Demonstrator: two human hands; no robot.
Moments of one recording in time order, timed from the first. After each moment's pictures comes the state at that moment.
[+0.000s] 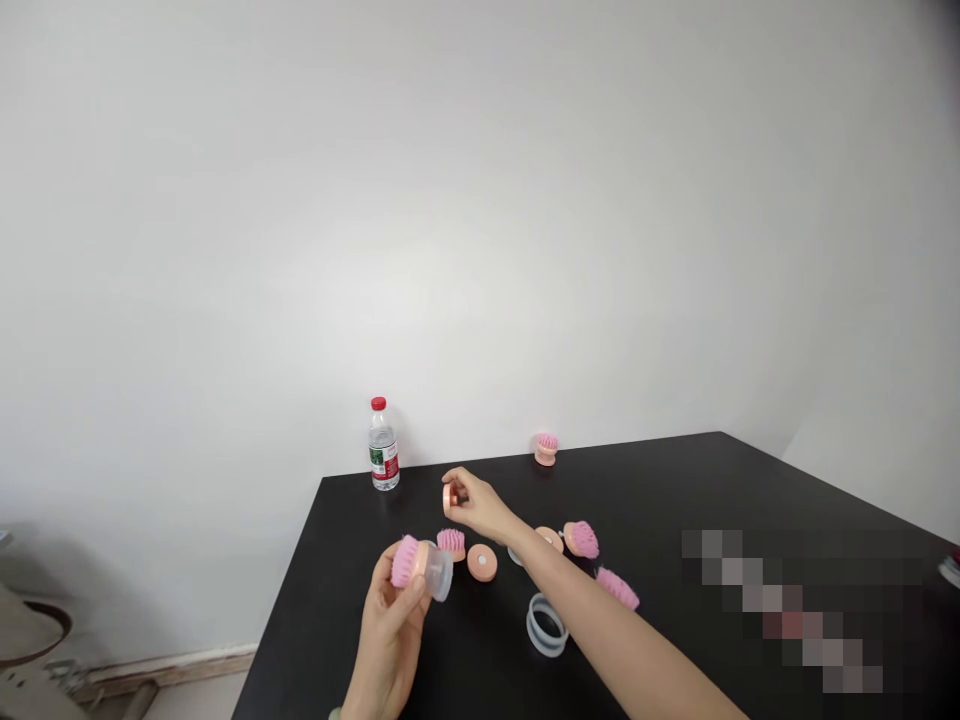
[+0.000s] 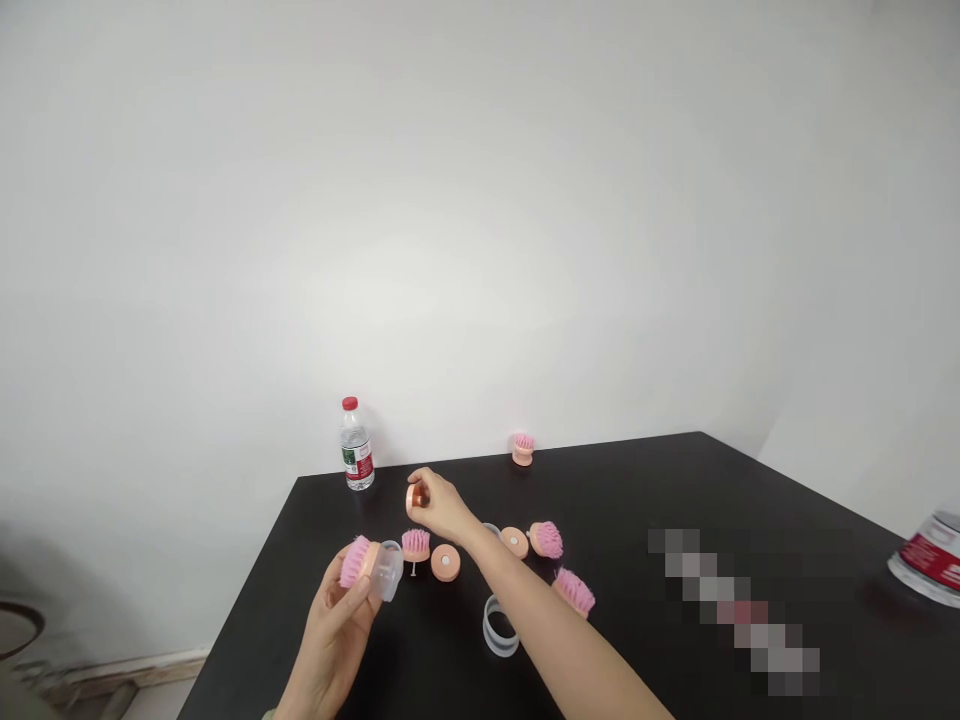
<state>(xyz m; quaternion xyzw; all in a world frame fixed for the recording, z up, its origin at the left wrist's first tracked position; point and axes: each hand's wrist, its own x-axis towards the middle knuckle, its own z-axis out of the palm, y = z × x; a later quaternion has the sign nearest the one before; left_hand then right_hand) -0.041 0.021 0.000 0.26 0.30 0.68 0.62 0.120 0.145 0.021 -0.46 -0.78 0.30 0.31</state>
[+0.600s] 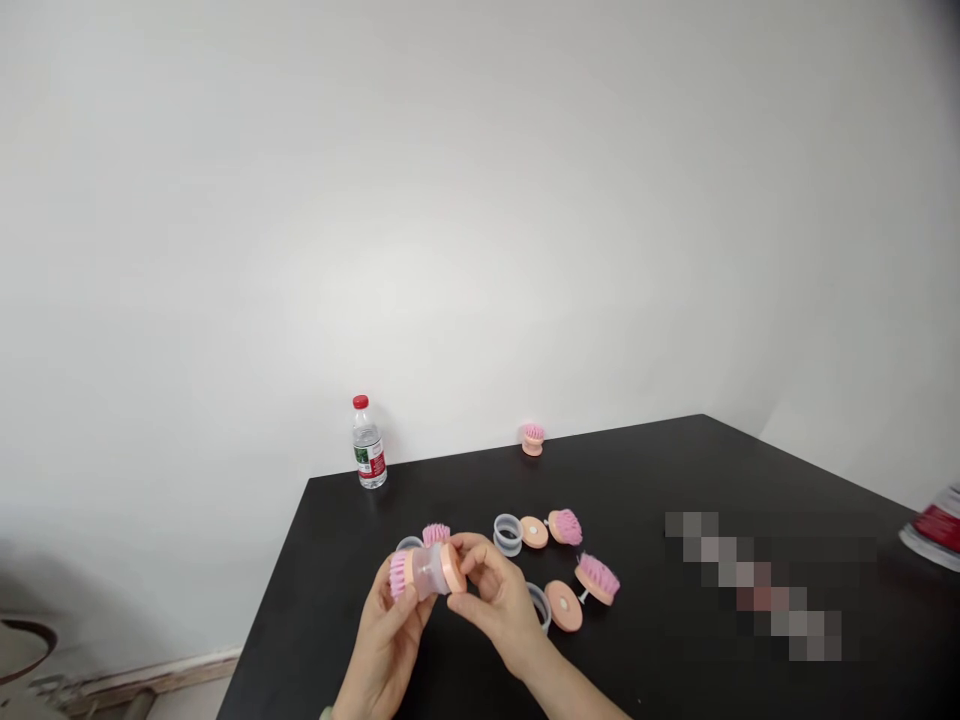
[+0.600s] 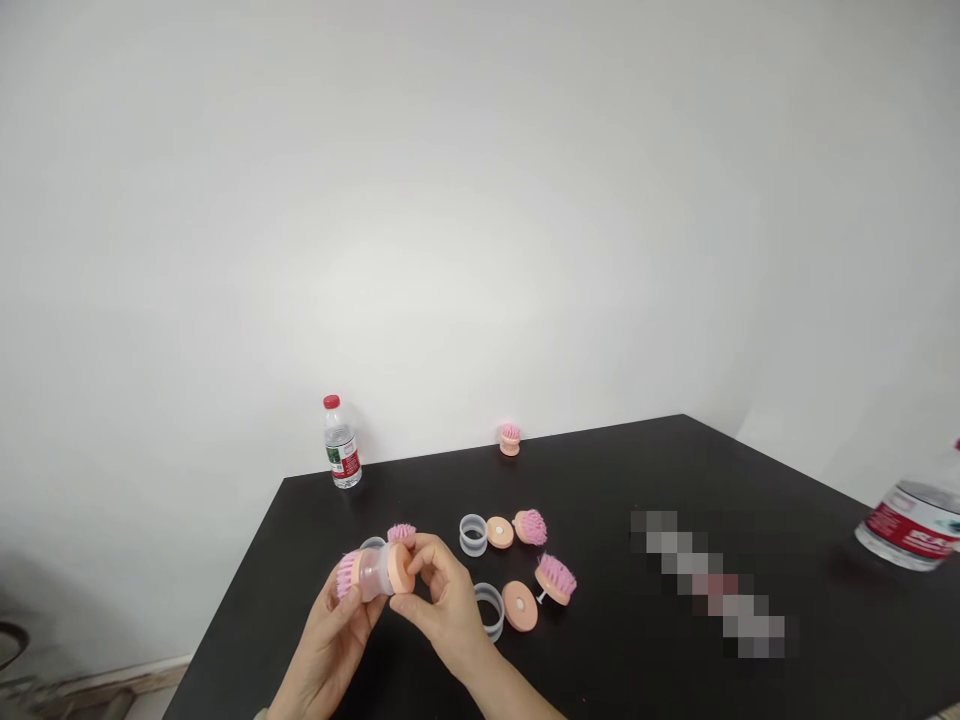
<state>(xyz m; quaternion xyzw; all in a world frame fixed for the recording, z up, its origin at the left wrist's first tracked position) -0.031 0.021 -0.013 0.30 0.26 0.63 0.67 0.126 0.035 -0.017 -0.24 -0.56 0.49 0.63</state>
